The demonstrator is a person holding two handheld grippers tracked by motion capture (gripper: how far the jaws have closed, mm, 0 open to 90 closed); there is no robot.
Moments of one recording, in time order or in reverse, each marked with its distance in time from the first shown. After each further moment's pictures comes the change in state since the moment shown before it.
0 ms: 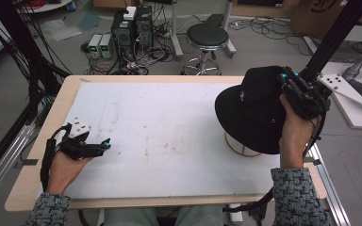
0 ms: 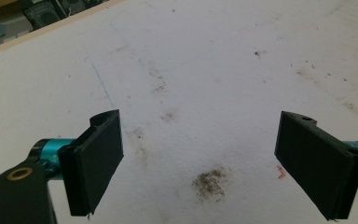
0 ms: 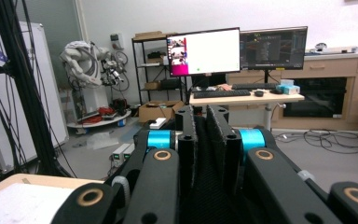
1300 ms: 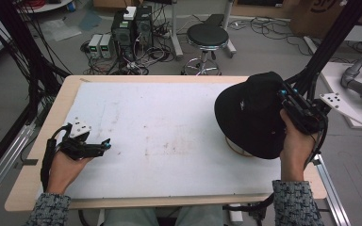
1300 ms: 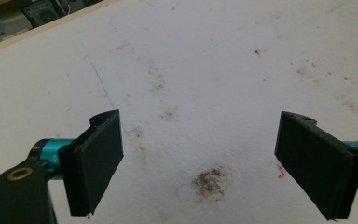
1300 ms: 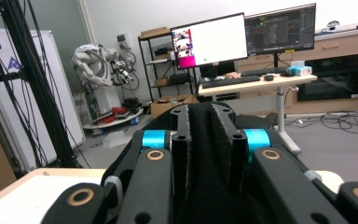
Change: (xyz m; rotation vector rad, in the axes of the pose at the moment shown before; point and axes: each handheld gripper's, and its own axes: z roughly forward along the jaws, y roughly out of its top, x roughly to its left) left arm 0.000 0.000 0.001 0.007 -0.003 -0.001; right arm -0.017 -0.037 -0.017 0.019 0.036 0.087
